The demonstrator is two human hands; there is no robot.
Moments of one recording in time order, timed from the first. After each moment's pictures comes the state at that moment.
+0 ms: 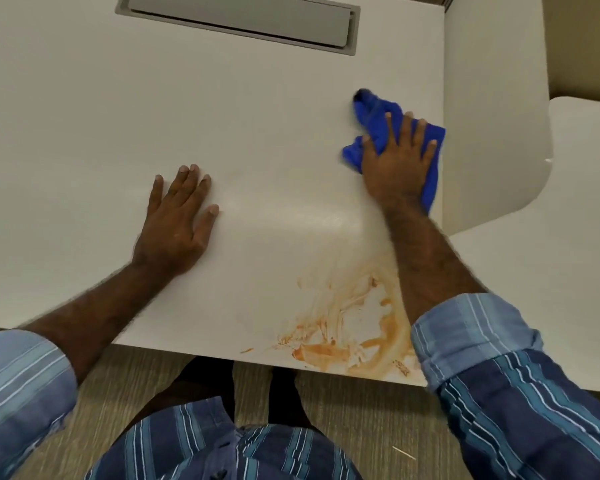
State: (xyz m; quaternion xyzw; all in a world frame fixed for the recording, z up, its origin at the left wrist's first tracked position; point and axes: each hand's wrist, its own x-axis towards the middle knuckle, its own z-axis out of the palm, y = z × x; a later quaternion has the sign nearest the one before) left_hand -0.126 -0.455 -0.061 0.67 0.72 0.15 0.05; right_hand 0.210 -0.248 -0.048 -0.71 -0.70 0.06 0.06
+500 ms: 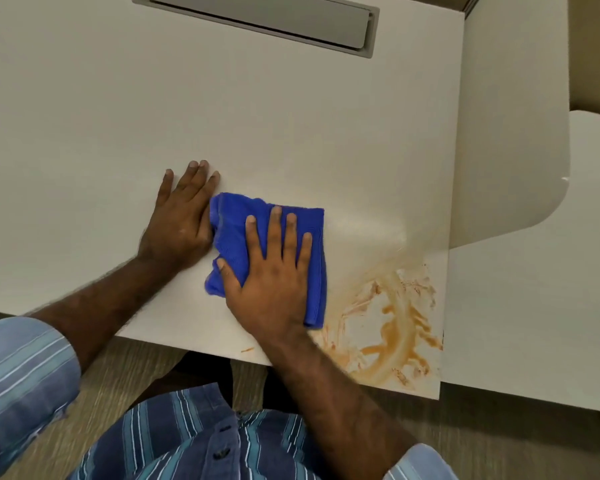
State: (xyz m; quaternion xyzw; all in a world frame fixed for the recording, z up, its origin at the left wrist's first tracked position) left_hand -0.130 -0.454 -0.063 0.69 0.71 0.16 0.05; right_hand 0.071 -0.491 -0.055 -0.57 -0.81 0.10 0.08
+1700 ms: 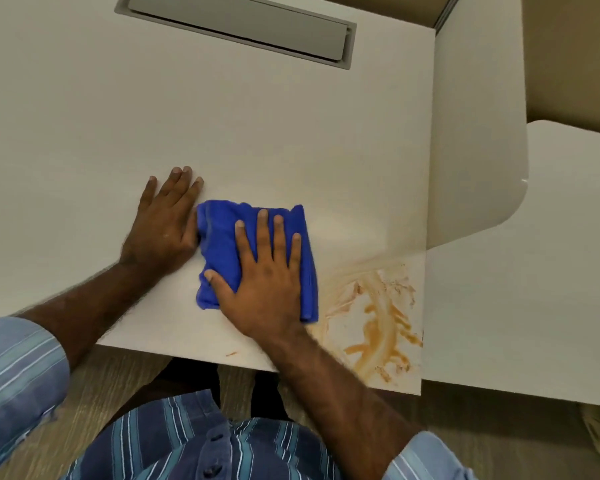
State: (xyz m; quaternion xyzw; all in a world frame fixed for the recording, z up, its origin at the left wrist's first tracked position) left_hand -0.126 -0.454 -0.054 0.68 0.71 0.14 0.07; right_hand 0.087 -0.480 -0.059 -0.55 -0.83 0.08 0.08
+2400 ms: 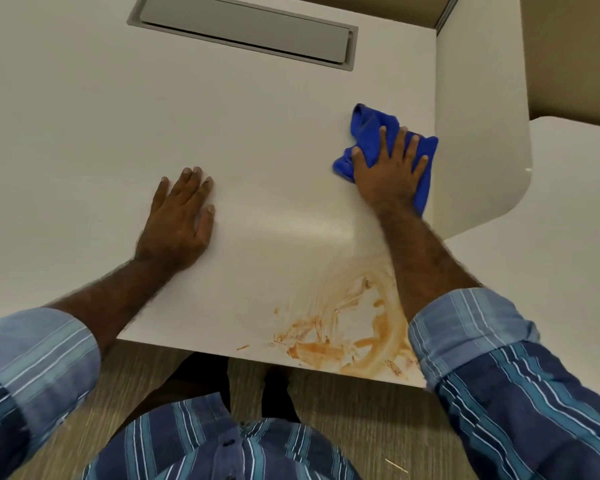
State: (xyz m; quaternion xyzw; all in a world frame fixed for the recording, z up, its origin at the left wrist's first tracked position) left_hand -0.122 -0.455 -0.059 0.67 0.72 0.17 0.02; right_hand 0.210 -0.247 -0.050 -0.72 -0.69 0.11 0.04
